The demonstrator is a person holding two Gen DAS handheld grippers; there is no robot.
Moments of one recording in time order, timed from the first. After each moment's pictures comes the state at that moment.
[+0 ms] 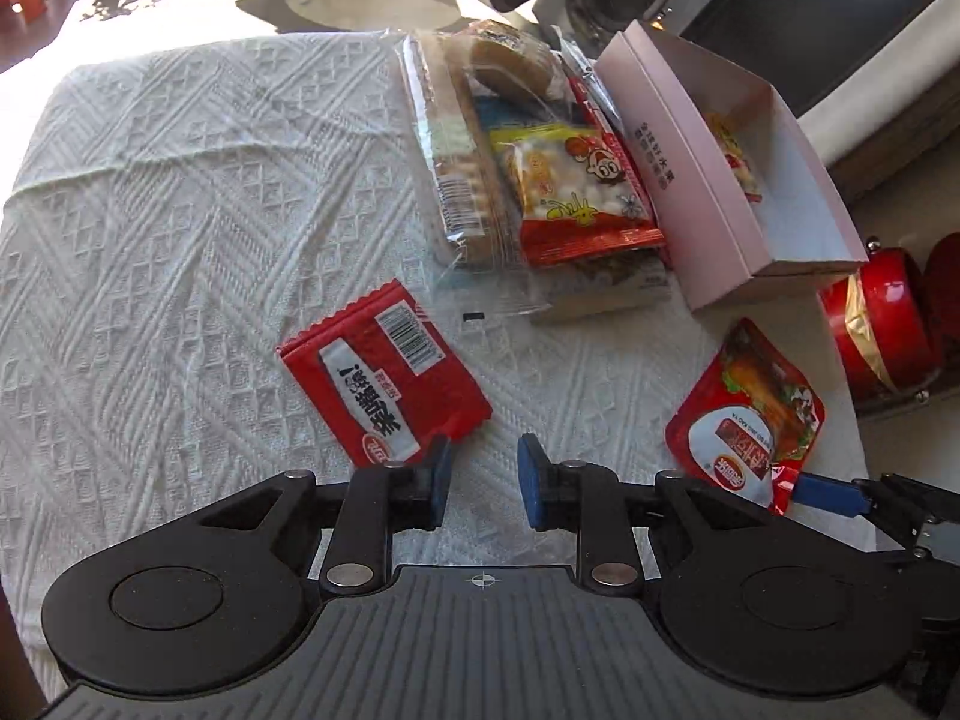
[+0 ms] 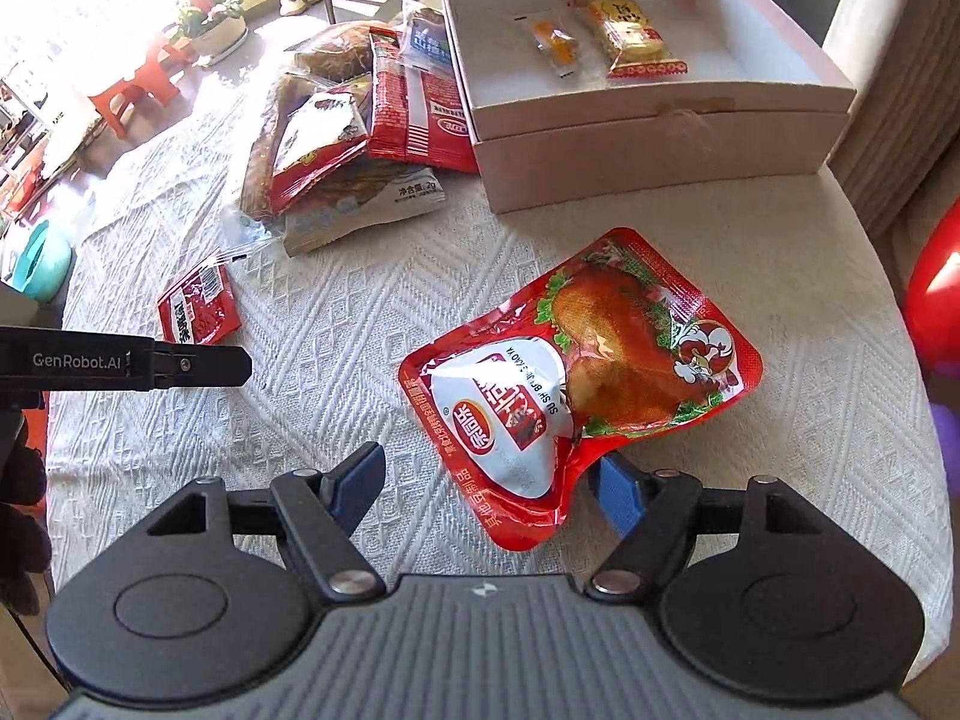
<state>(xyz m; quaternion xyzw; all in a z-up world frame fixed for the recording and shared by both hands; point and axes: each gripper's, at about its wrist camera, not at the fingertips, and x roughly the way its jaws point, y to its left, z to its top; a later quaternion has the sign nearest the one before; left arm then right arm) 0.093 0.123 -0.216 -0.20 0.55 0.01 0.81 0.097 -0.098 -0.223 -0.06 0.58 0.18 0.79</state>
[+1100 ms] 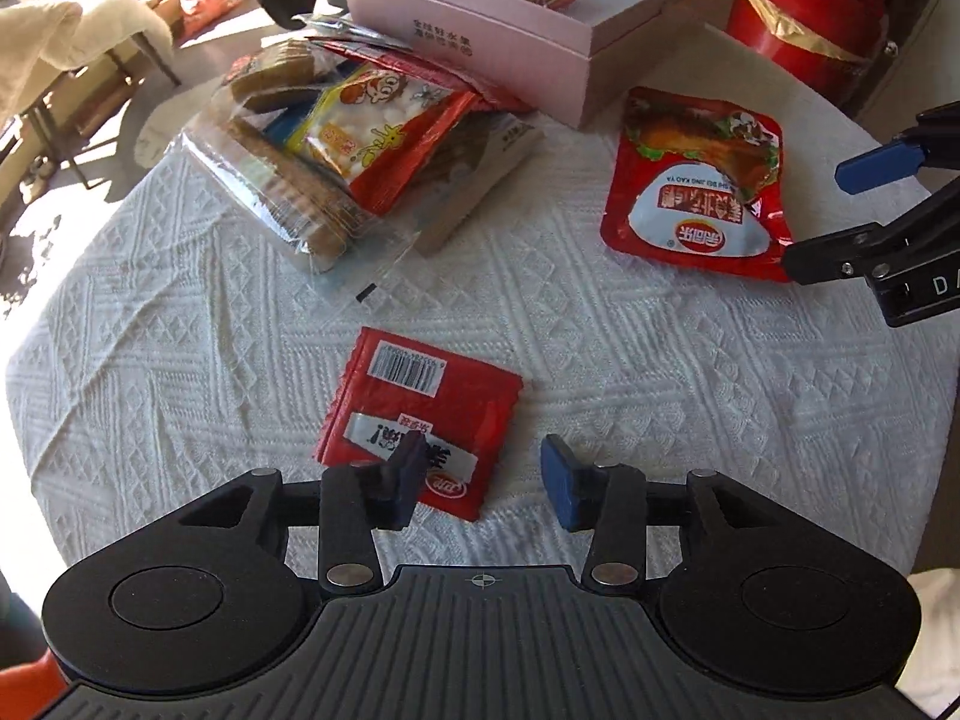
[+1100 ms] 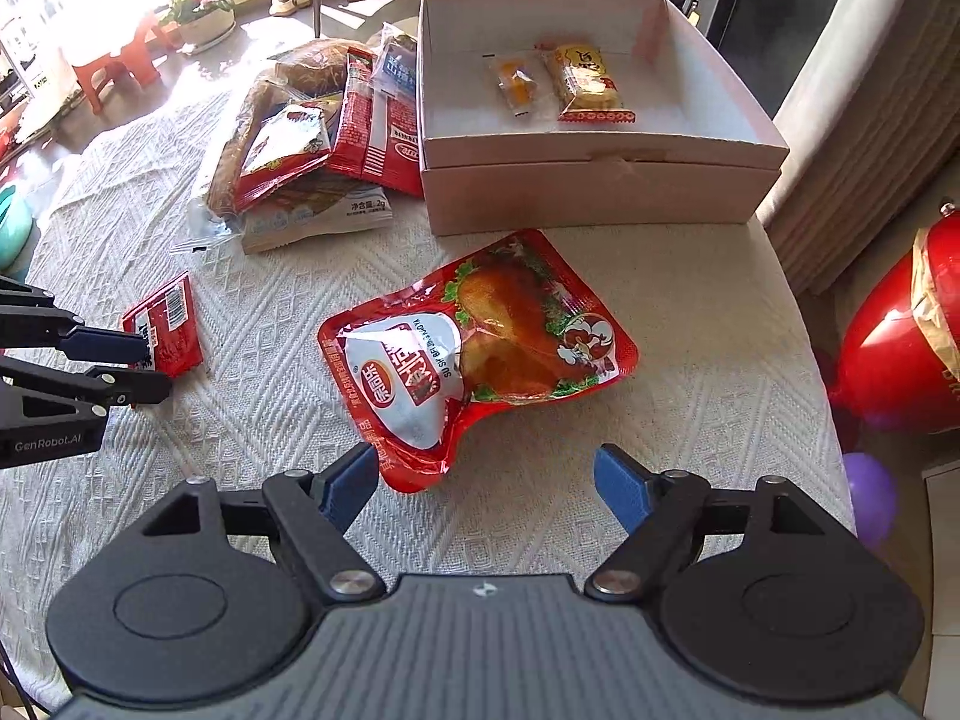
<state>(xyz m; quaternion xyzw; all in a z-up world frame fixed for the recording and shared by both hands) 0.093 0.048 -0.227 0.14 0.58 -0.15 0.79 0.095 -0.128 -0.213 -0.09 0.56 0.14 0.81</state>
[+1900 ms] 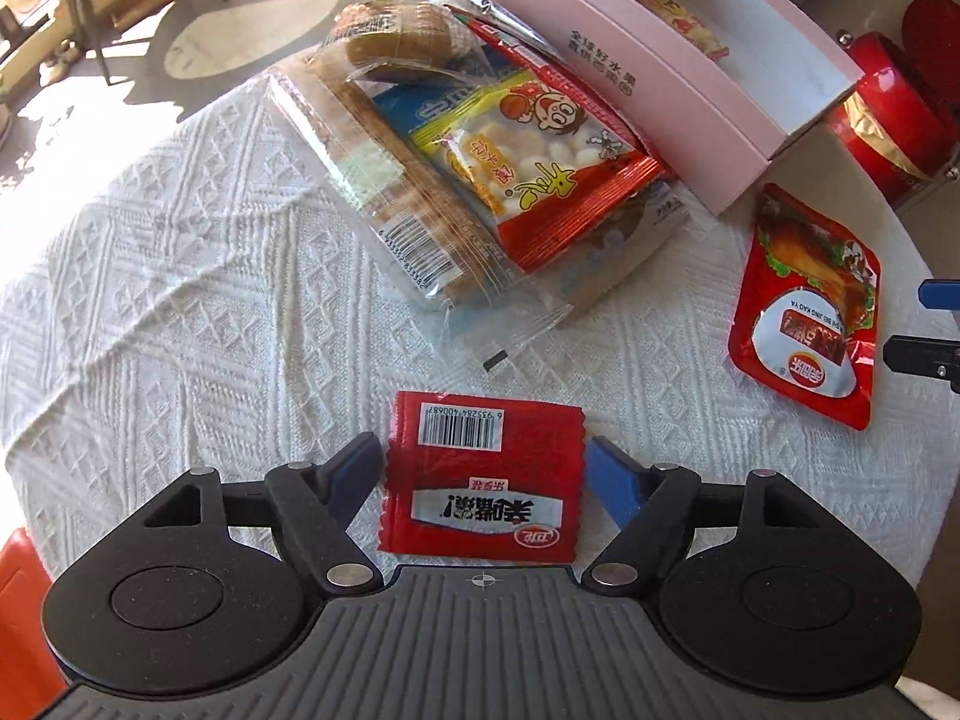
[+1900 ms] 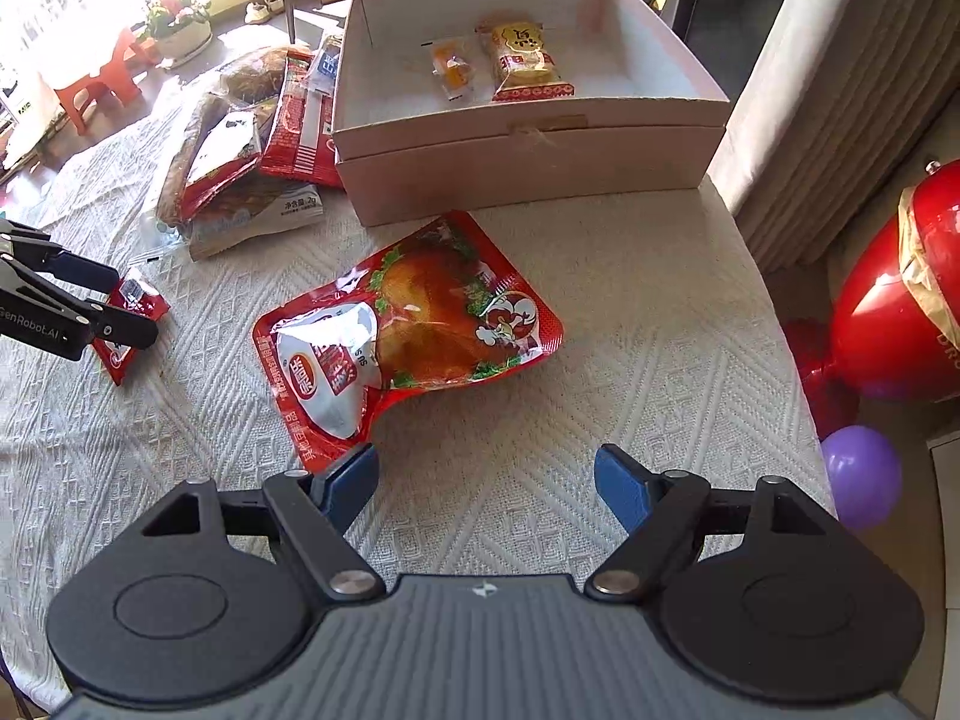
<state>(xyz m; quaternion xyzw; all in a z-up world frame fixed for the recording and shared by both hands) 0.156 0.104 -0.234 0.01 0.61 -0.09 0.79 0.115 -0.164 -0.211 -0.06 0.56 0.14 0.82</state>
